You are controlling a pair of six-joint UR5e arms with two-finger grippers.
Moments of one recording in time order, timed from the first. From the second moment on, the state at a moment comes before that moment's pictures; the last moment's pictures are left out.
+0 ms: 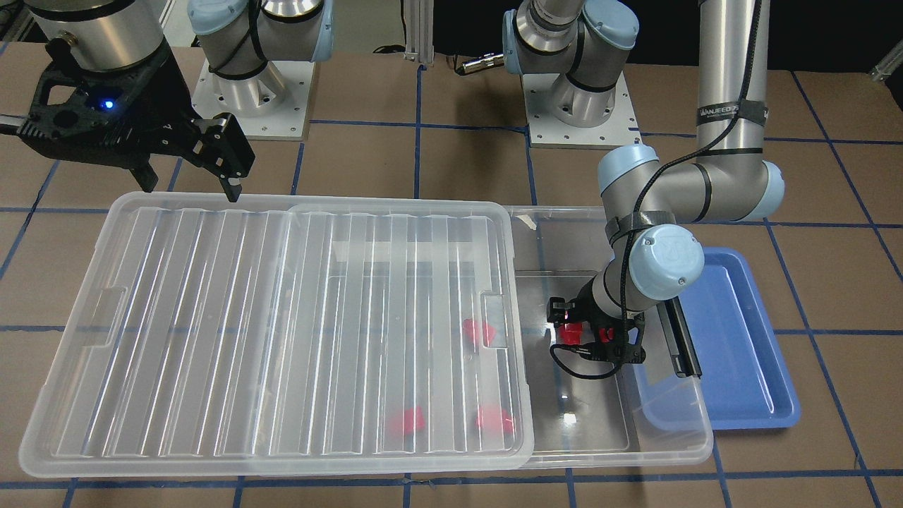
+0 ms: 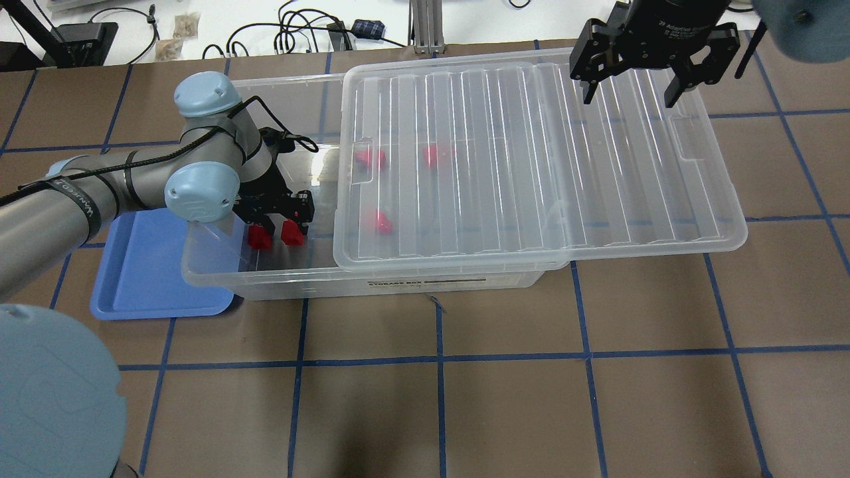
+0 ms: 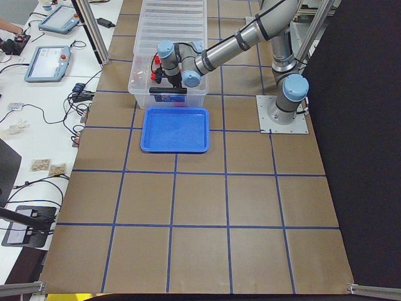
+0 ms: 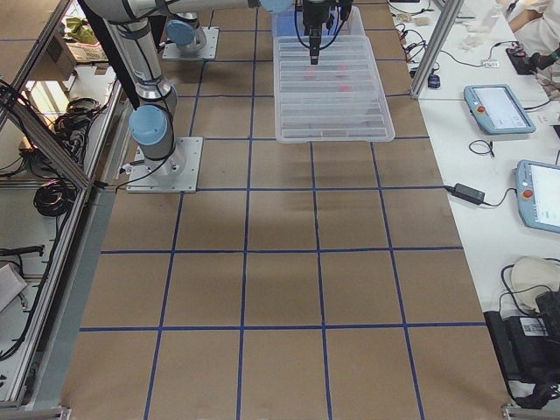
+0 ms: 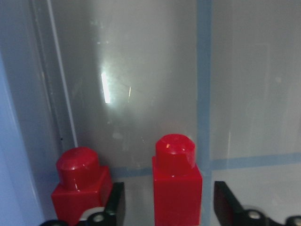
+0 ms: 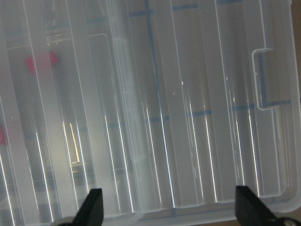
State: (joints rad) left arm -1.50 -2.00 -1.80 -1.06 1.54 0.13; right arm 1.59 -1.51 1.43 -1.57 -1.58 0.14
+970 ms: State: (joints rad) left arm -1.50 -1.94 -1.72 -1.15 1.54 0.13; right arm 1.59 -1.51 1.43 -1.57 -1.58 0.14
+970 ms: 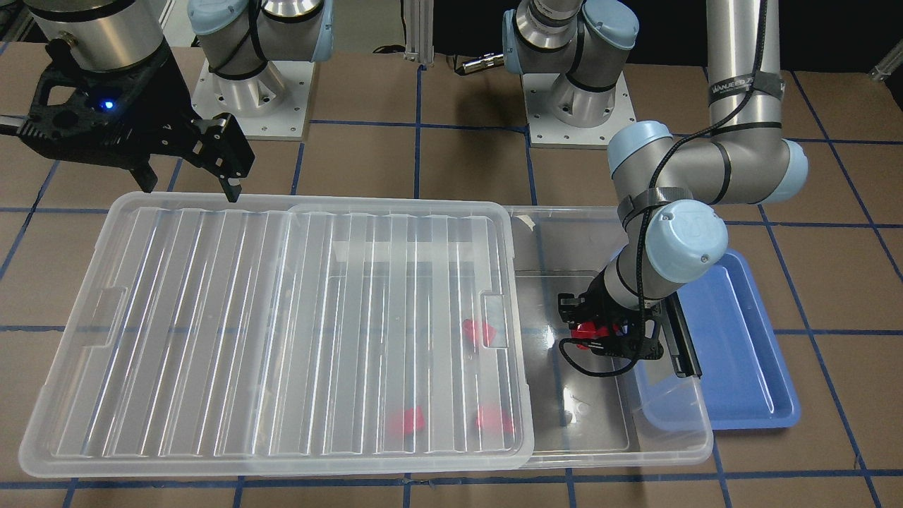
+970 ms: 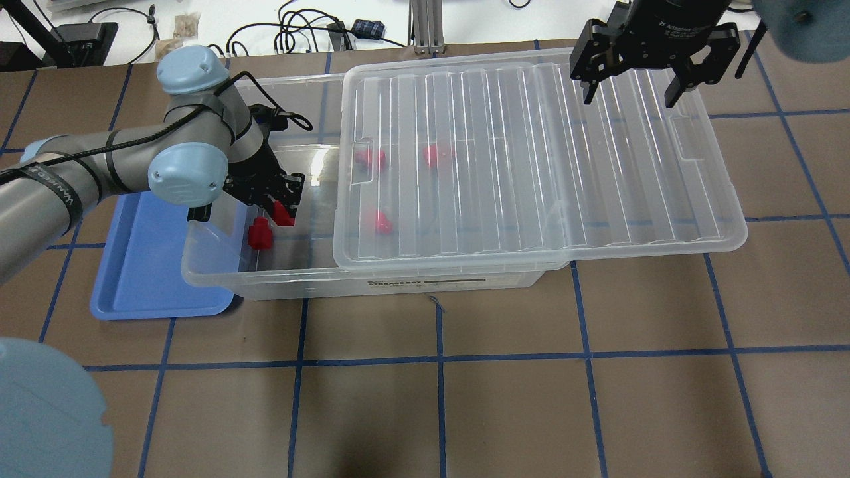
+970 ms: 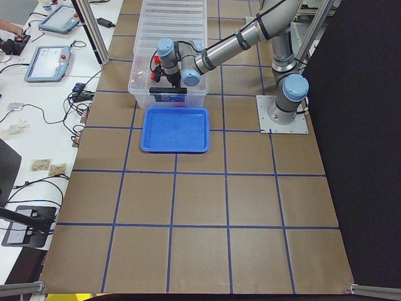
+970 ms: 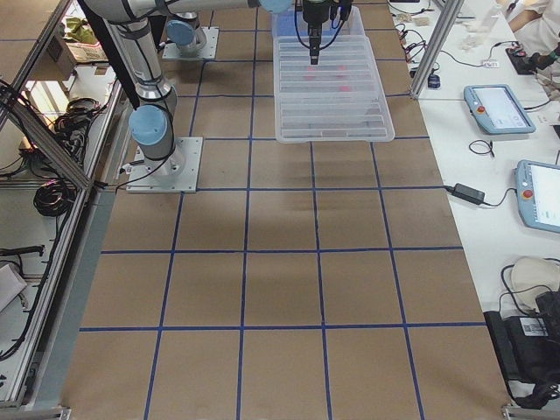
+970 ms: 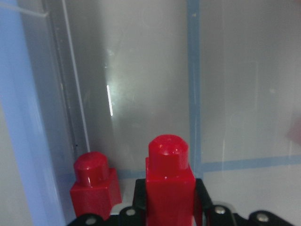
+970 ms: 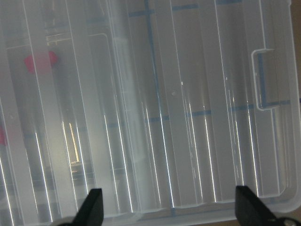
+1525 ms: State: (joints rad) left arm -1.49 -1.84 -1.46 -1.51 1.54 0.12; right arm 1.59 -1.51 1.43 -1.57 -1.58 0.14
